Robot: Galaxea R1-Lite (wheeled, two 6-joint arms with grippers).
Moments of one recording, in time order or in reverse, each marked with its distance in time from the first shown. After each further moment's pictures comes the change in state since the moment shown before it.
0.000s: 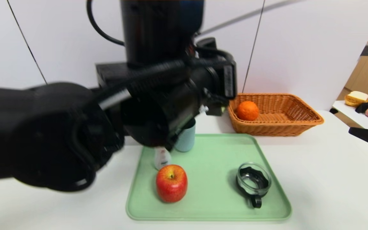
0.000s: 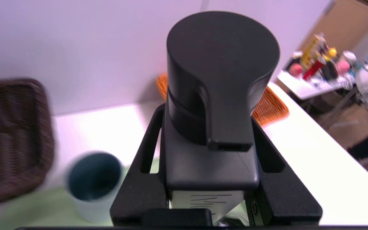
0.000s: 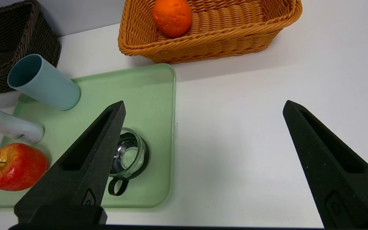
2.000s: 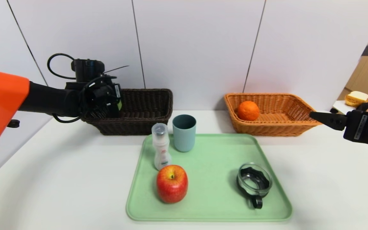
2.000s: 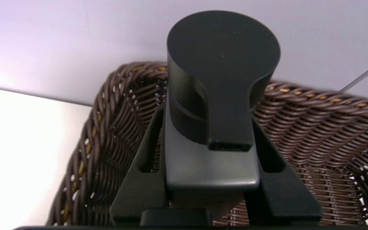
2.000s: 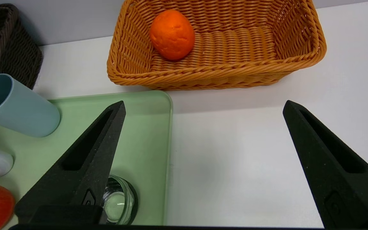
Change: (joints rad) left arm 0.810 0.364 -0.068 -0.026 -0.249 0.052; right arm 0.000 0.266 0.005 -0.284 -0.007 -0.064
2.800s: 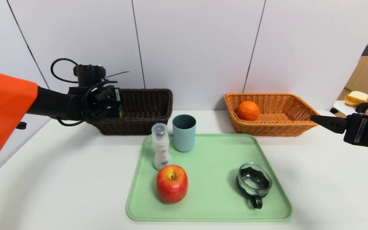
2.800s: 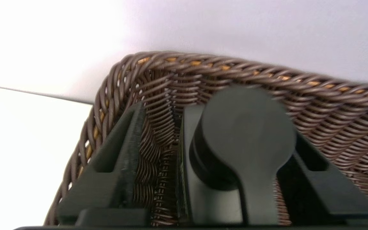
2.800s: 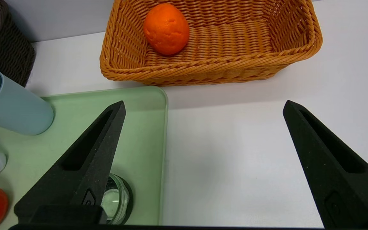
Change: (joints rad) left arm 0.018 0.036 0.001 -0.039 0.002 0.024; right arm -0.006 -0.003 0.016 0.000 -0.004 0.000
